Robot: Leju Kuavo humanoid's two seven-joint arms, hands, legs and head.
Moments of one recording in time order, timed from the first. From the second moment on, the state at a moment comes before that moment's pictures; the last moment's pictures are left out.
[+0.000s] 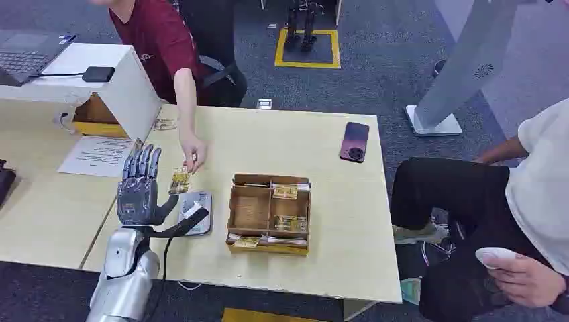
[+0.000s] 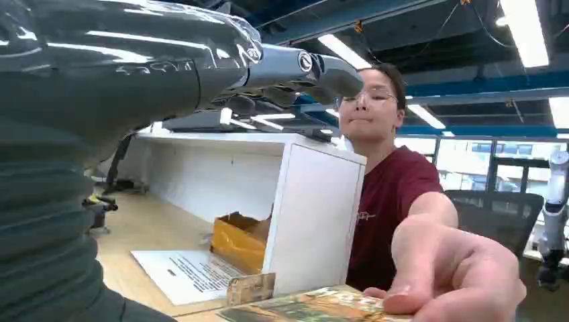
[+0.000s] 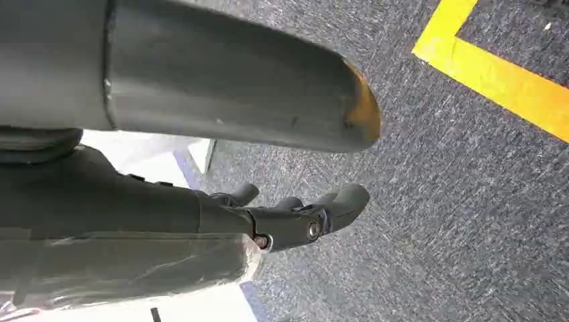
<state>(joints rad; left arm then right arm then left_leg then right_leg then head) -0.24 -0.06 0.11 -1.18 -1.49 0.69 -0.30 -0.04 0.12 -0.71 -0.21 1.46 -0.18 0.03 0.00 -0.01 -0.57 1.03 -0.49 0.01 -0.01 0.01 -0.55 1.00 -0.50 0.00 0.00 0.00</state>
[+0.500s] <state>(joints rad) -0.25 -0.06 0.14 -1.13 -1.46 0.69 -0.35 -0.05 0.12 -0.72 -0.21 1.47 -0.18 0.03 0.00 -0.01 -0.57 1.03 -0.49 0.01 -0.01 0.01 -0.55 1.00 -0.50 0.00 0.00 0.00</state>
